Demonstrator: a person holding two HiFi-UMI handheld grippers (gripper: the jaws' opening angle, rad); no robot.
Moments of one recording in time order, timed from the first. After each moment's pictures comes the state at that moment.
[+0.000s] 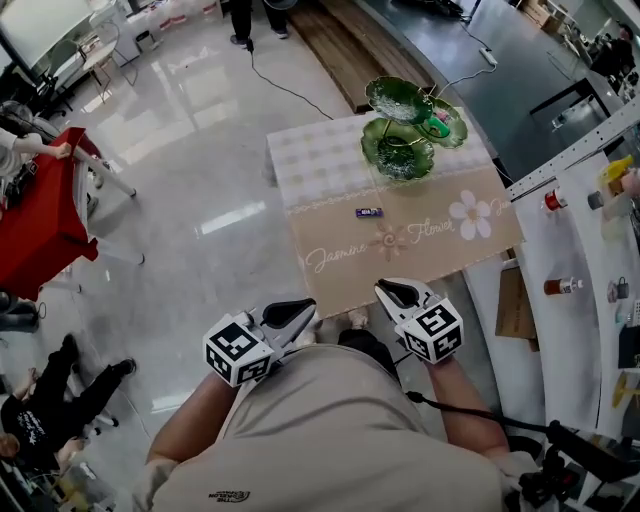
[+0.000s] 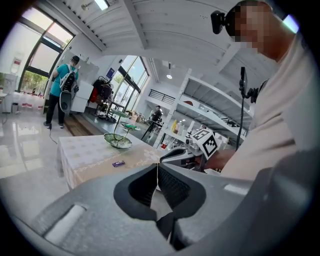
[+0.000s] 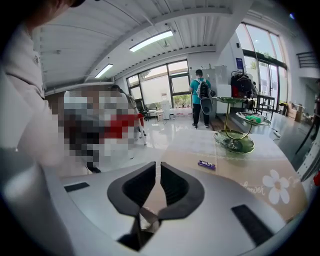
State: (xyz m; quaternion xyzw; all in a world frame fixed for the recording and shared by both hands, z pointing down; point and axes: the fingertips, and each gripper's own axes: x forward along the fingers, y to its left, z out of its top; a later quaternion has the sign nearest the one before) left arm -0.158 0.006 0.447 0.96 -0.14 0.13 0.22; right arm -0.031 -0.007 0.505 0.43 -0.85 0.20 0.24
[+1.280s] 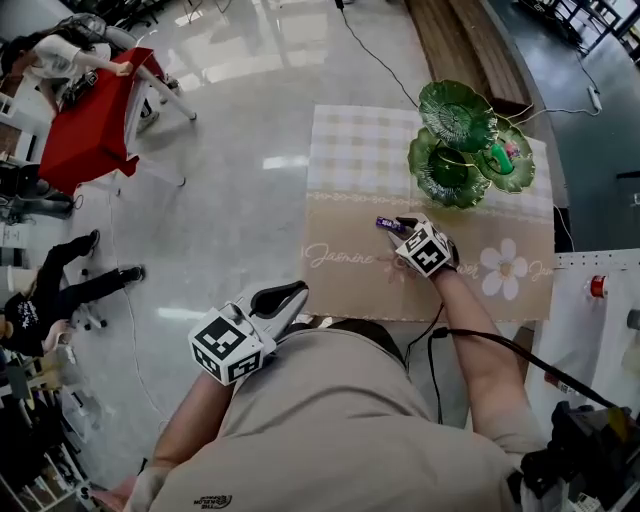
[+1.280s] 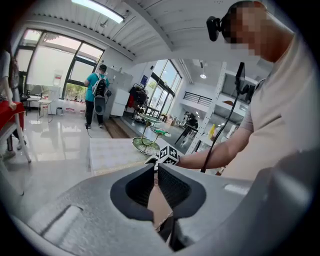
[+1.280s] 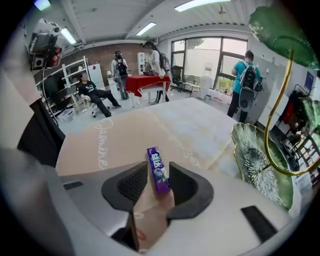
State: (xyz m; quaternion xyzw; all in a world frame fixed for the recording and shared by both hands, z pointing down) left arm -0.100 -0.051 0.443 0.89 -0.36 0.14 0.25; right arm 0.046 -0.211 0.692 0.20 -0.86 0.08 0.45
